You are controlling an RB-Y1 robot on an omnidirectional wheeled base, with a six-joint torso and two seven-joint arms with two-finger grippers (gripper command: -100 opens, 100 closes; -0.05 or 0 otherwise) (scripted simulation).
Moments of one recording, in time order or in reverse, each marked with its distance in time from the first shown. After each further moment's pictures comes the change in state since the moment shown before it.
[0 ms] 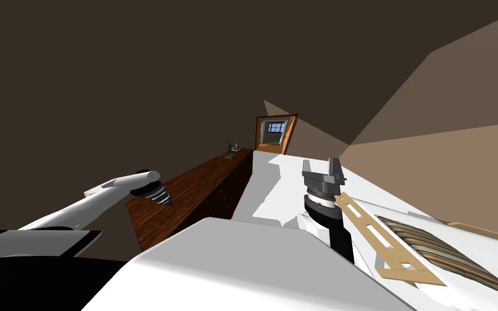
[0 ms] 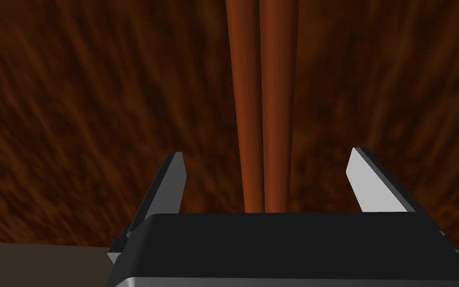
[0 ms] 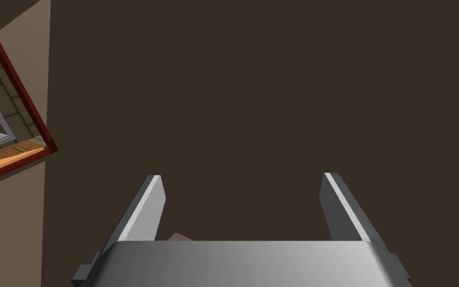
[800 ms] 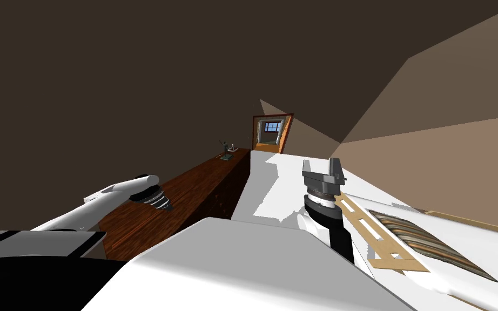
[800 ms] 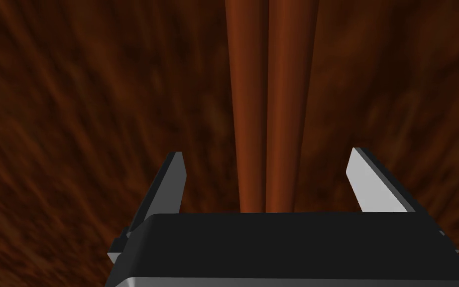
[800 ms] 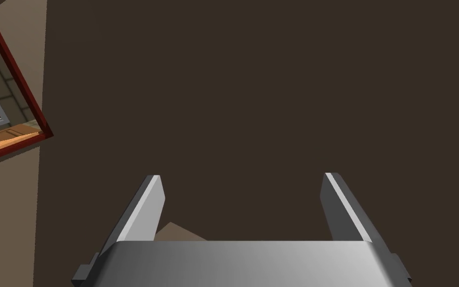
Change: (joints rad) left arm -0.001 -0.037 -0.012 0.079 -0.003 -0.006 0.011; right arm 0.000 0.000 0.000 0.000 0.000 0.000 0.000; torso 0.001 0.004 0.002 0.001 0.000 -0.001
